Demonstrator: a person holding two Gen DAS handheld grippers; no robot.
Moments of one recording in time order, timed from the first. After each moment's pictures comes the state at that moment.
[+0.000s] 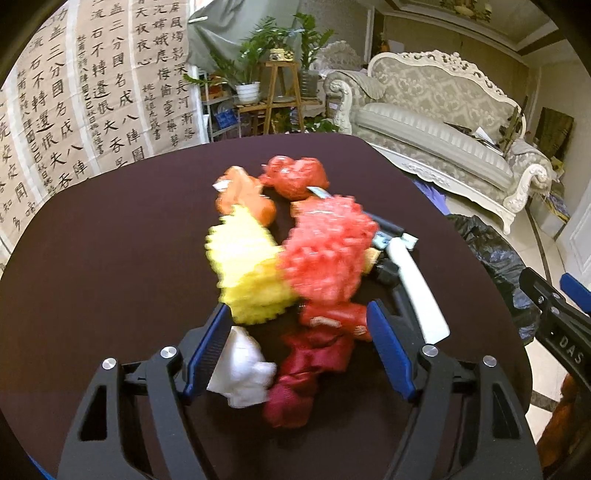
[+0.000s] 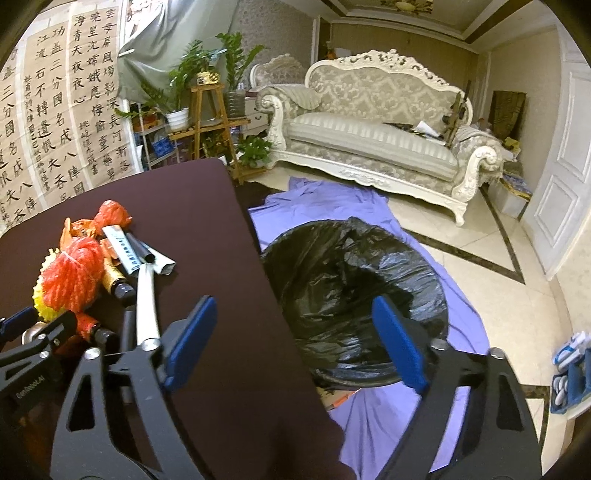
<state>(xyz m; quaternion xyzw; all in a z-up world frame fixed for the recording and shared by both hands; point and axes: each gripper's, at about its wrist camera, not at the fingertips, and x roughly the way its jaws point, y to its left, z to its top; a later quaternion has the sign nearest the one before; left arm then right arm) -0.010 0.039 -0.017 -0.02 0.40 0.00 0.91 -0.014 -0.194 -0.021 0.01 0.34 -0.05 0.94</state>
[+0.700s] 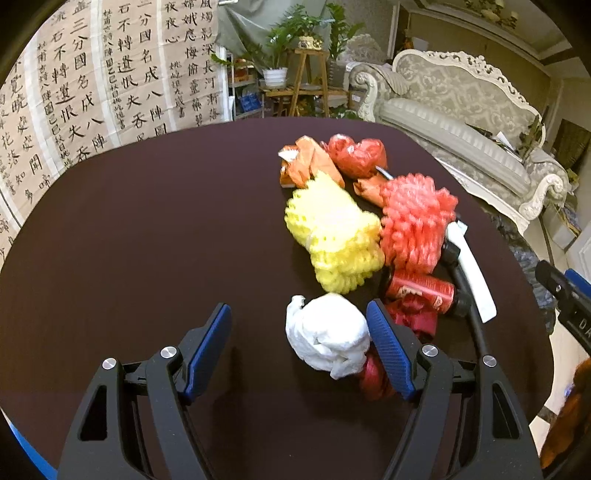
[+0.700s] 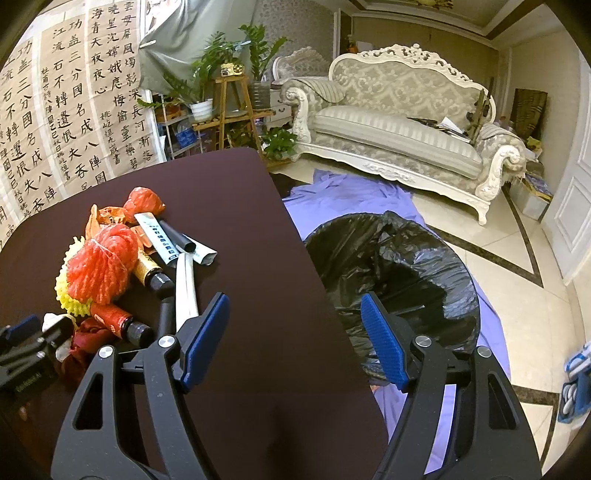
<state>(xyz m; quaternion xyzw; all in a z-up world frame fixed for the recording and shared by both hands) -0.018 0.083 -0.031 -0.04 0.43 0.02 0.90 -0.008 -0.171 -0.014 0.01 0.36 -0.02 0.93</state>
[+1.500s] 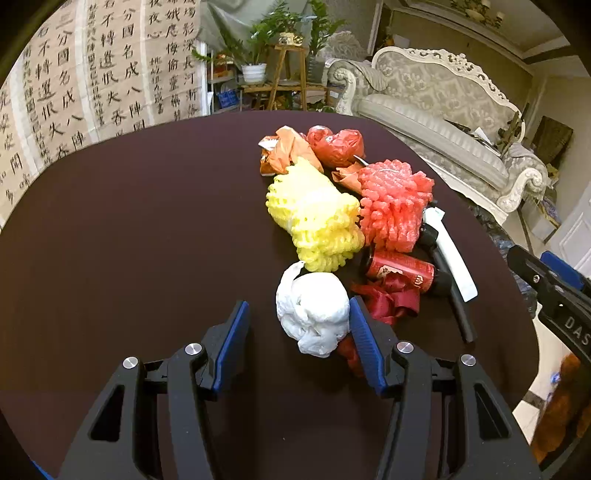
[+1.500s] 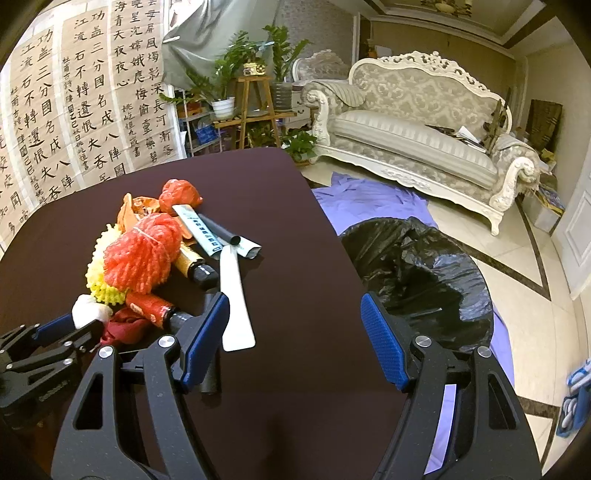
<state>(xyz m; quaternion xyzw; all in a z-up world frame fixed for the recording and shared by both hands) -0.028 0.085 -0.033 -0.04 0.43 -0.02 0.90 -0.020 -0.138 -0.008 -0.01 0.35 0.01 0.94</state>
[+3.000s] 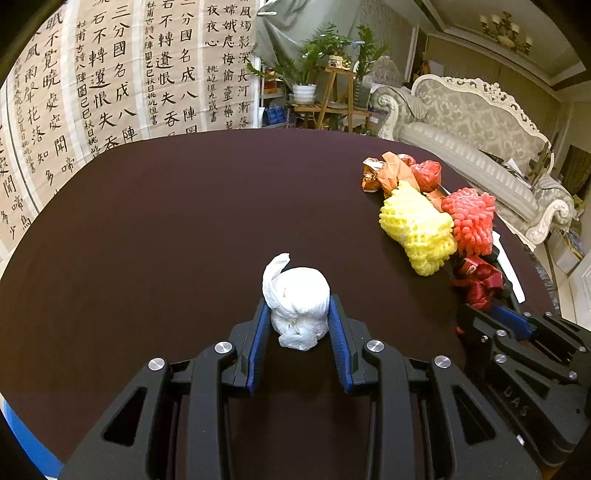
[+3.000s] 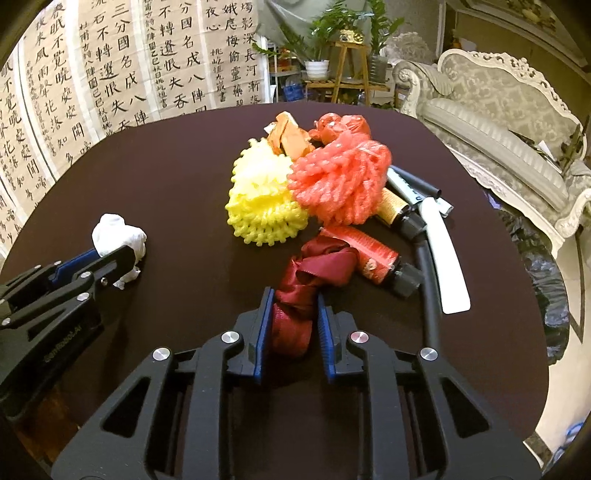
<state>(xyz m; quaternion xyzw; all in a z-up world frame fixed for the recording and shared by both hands) -0.060 0.164 -0.031 -0.06 0.39 0.05 0.92 -0.040 -0.017 -0.039 -0.05 0.40 0.15 0.90</state>
